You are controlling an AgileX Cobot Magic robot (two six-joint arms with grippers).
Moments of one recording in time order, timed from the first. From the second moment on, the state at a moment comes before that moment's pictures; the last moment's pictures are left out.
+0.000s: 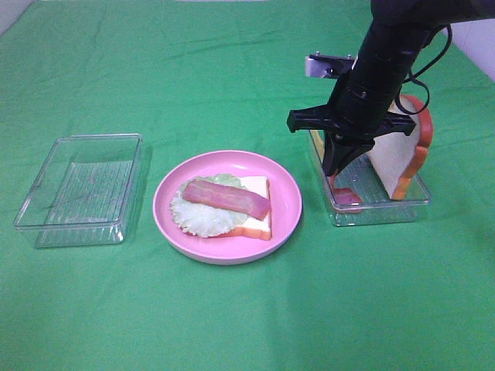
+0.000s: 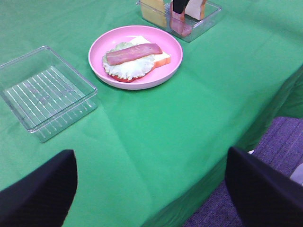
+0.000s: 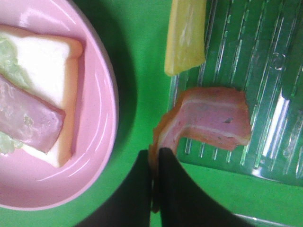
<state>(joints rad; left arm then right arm) -0.66 0.00 -0.50 -0.09 1.05 0.04 0.34 2.06 -1.50 0.22 0.96 0.05</state>
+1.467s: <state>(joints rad) -0.66 0.00 -0.50 -0.09 1.05 0.04 0.47 1.95 -1.50 1.04 0.93 -0.38</state>
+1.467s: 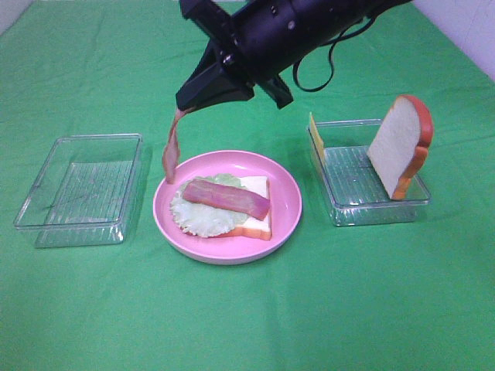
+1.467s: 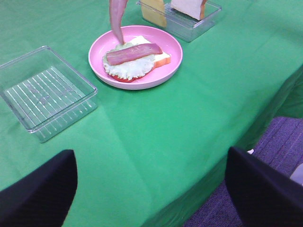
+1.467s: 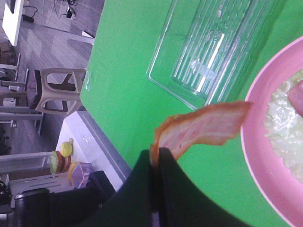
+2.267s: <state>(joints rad) -0.66 0.00 -0.50 -0.09 1.05 0.04 0.48 2.11 -1.50 0.68 0.81 -0.18</state>
